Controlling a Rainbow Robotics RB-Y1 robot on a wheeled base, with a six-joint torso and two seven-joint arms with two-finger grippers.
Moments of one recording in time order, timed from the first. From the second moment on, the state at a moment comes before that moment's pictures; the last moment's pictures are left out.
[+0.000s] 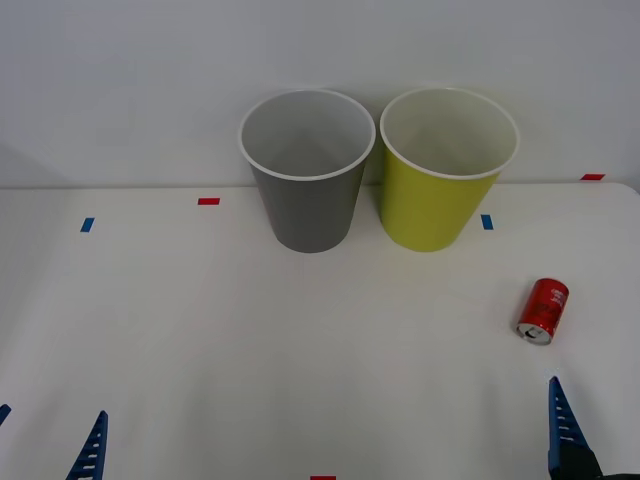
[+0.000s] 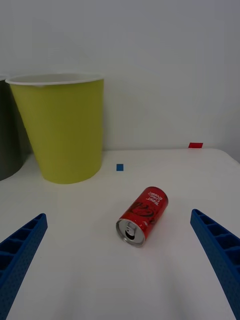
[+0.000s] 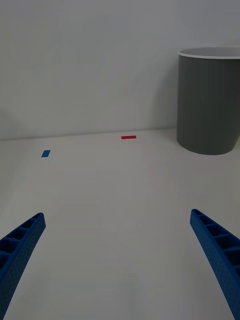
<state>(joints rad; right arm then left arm) 1.01 -0.37 0.14 -2.18 -0.32 -0.47 1.61 1.14 0.48 -0.11 -2.22 0.24 -0.48 -1.50</state>
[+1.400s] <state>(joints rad) 0.59 -0.46 -0.06 -2.62 -0.08 1.01 0.94 1.14 0.48 -0.11 -2.22 0.24 -0.48 -1.50</state>
